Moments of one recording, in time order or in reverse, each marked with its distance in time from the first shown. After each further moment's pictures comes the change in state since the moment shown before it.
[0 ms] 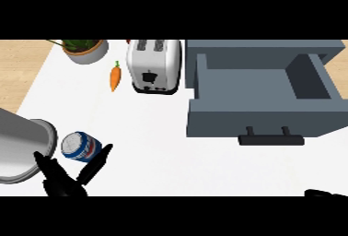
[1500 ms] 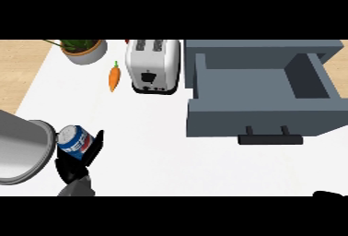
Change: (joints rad) left arm -0.345 0.064 0.257 0.671 0.241 -0.431 -0.362; right arm -0.049 0.002 -0.051 -0.047 0.005 0.041 0.080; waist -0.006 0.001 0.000
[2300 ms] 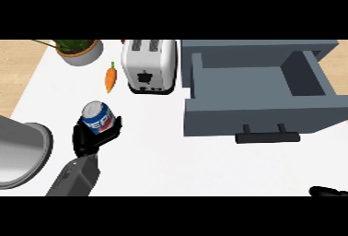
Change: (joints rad) left arm -0.182 0.059 -0.137 0.094 -0.099 -0.272 0.063; right arm -0.020 0.007 0.002 0.023 0.022 0.007 -0.031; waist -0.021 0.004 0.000
